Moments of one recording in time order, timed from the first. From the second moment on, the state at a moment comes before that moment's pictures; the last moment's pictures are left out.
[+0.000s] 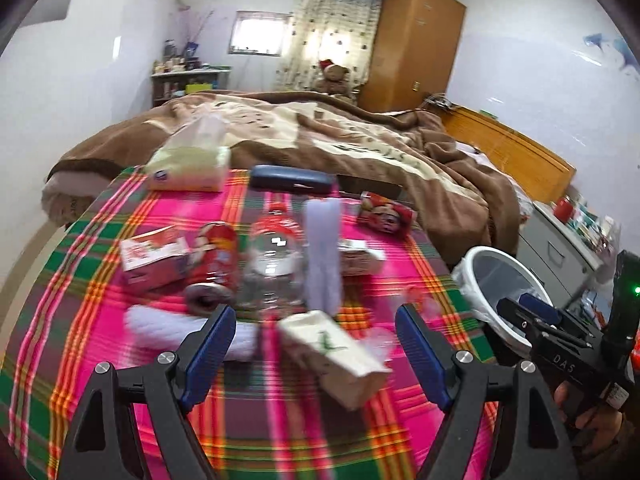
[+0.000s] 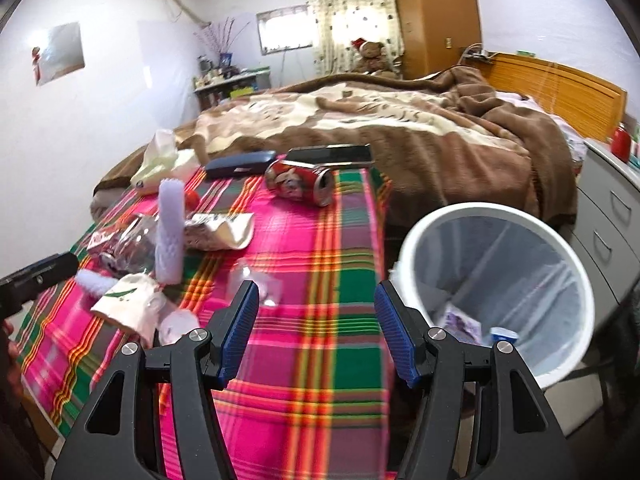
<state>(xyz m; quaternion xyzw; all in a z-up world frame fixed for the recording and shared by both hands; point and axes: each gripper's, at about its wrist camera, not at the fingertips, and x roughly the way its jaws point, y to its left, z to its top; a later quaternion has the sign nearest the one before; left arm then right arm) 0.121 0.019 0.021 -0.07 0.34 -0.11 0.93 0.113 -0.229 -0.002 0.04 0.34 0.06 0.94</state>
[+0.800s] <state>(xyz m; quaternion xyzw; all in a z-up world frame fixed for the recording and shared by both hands) 0.161 0.119 -0.019 -0.10 0.38 -0.03 0.92 0.154 -0.186 -0.025 0.07 0.41 0.09 0.91</state>
